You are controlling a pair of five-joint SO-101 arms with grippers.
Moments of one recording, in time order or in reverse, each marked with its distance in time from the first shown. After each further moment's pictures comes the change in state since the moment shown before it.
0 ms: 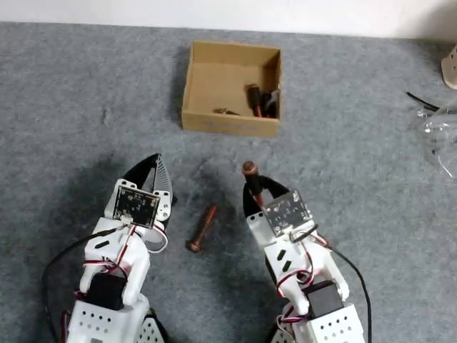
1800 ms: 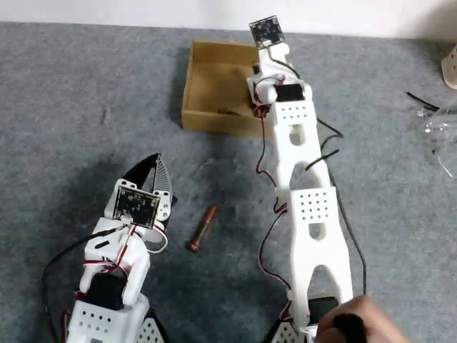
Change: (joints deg) left arm 0.0 0.0 0.0 0.0 0.0; right arm 12.4 167.7 -168.8 23.0 0.0
